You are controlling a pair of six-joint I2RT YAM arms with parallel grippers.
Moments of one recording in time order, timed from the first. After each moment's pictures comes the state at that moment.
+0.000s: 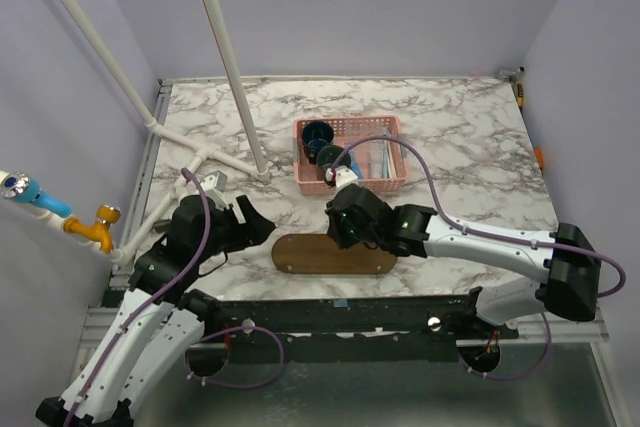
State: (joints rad) left arm -0.45 0.50 0.67 -0.71 0.12 -0.66; right arm 1.12 1.41 1.04 -0.35 0.23 0.49
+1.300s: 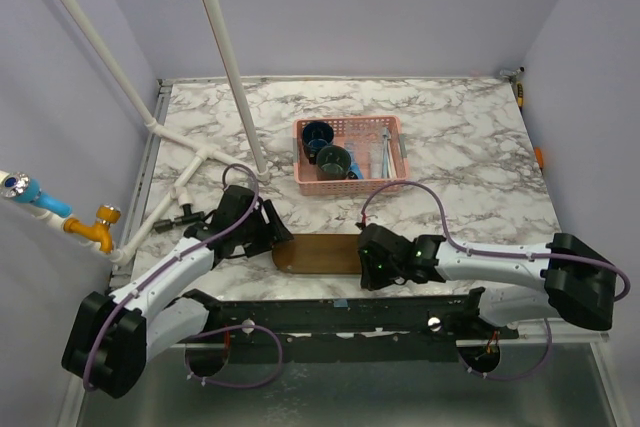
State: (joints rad) left arm -0.45 0.99 0.46 -0.36 0.20 -0.84; right arm 1.12 1.27 0.59 -0.37 0.04 0.76
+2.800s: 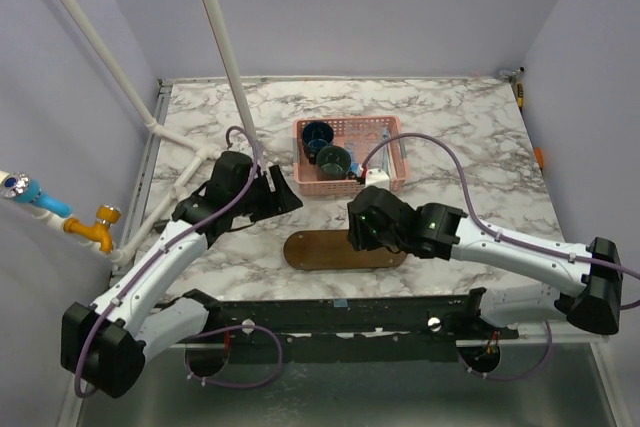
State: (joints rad) left arm -0.46 1.03 0.74 -0.44 0.26 -0.71; right arm 1.12 1.22 0.98 -0.65 0.30 0.71
